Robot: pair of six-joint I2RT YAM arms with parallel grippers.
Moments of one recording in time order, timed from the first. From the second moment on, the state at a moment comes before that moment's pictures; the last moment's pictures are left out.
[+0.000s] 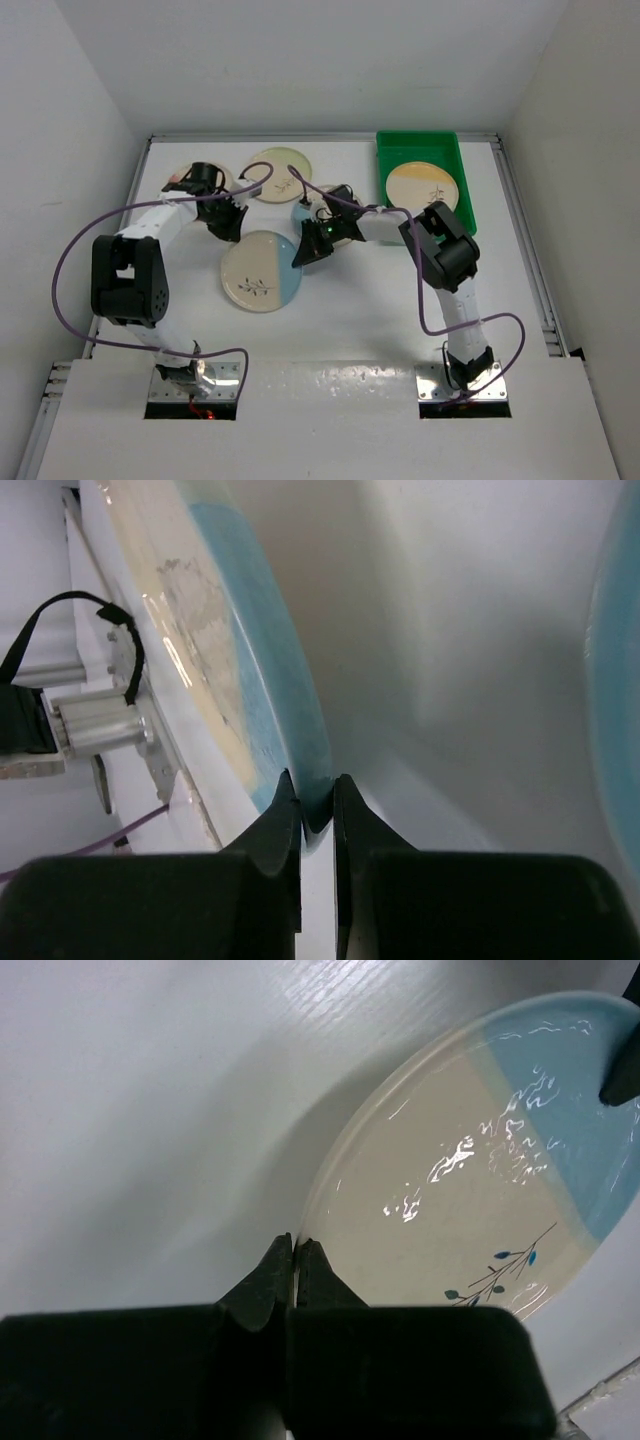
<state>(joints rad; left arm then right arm) -0.07 1.65 1.18 -0.69 0.39 0.53 0.60 2.17 1.31 -0.06 -0.78 0.42</state>
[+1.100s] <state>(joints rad) 0.30 1.78 1.45 -0.63 0.34 0.20 -0.27 1.76 0.96 0.06 -0.44 0.88</state>
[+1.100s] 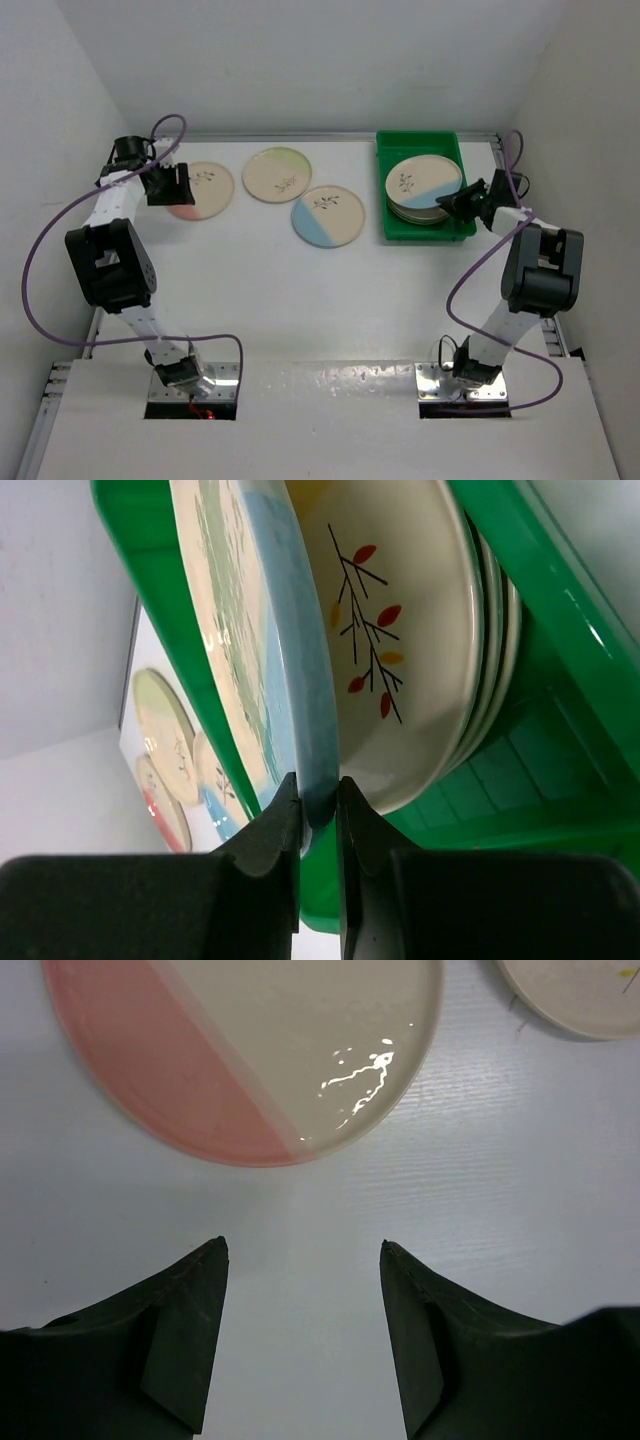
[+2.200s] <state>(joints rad) 0.36 2.27 1.80 -0.58 0.26 0.24 0.00 1.59 1.22 -0.43 -0.04 0.41</state>
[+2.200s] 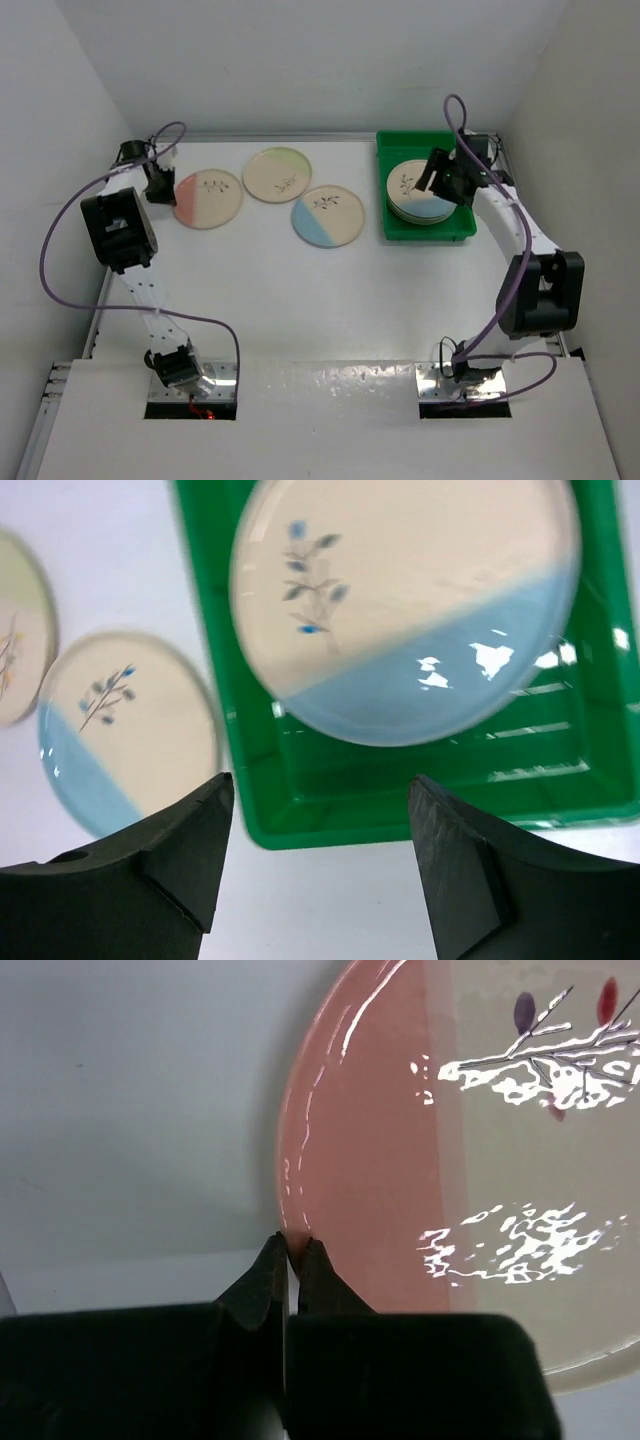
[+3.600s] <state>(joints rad) -0.05 1.66 1.24 -0.81 0.54 0.70 0.61 2.22 1.46 -0.20 -0.69 0.33</state>
